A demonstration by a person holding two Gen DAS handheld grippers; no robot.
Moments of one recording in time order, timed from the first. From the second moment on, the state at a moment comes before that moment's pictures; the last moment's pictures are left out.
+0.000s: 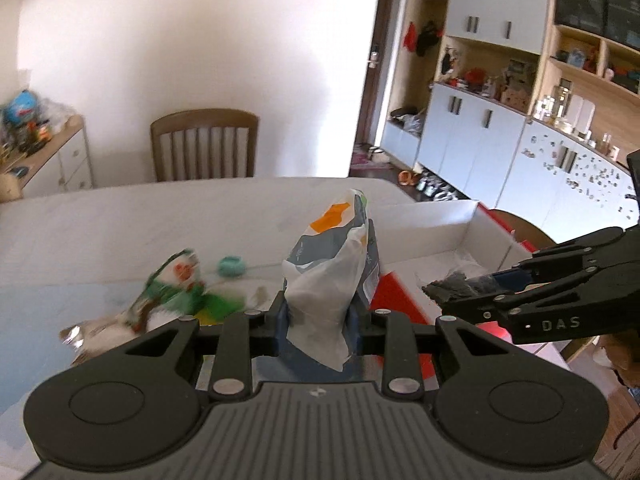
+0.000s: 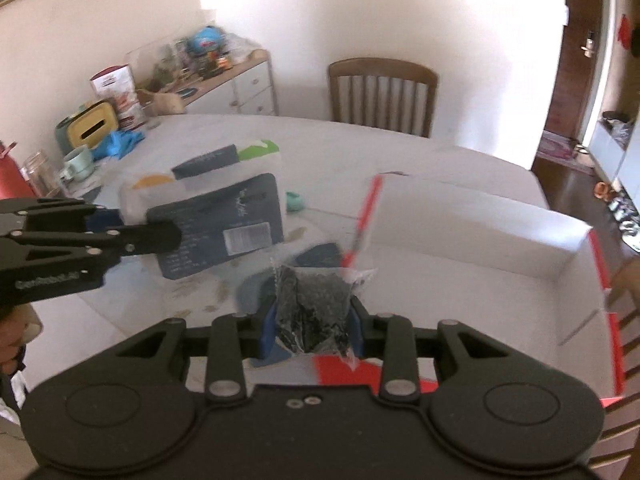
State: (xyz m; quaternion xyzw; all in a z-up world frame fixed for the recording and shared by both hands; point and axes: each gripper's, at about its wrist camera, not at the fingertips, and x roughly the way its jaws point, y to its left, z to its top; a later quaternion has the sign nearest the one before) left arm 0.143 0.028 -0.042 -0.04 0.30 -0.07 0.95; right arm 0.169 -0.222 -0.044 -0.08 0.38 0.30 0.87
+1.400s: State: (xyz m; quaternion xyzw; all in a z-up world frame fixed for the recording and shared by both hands) left arm 0.349 -0.175 -0.115 0.08 0.42 -0.20 0.88; right arm 0.269 -0.339 -0.131 -0.11 0.48 0.20 0.84
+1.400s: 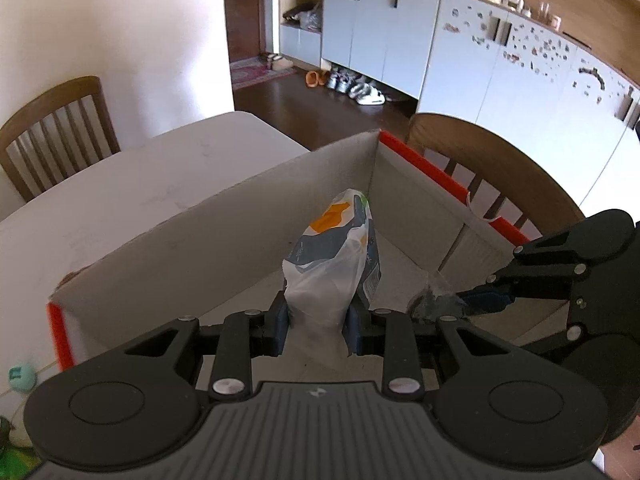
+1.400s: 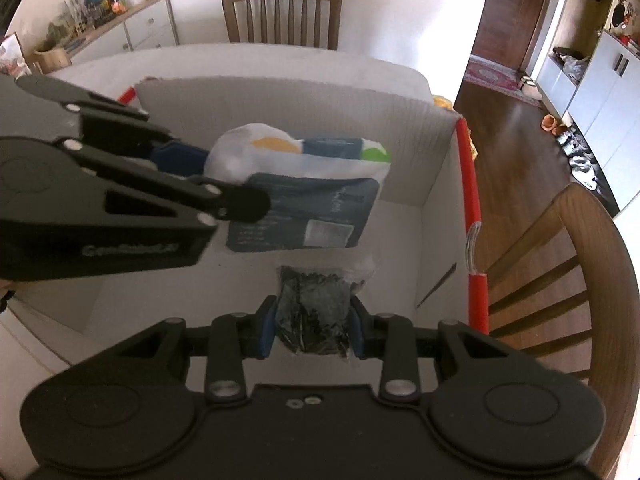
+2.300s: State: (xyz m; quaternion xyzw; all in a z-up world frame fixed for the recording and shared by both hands) left arm 0.379 -0.178 -0.149 0.07 0.51 -0.18 0.84; right arm 0.285 -0.333 -0.144 -0.11 0.52 0.21 0.82
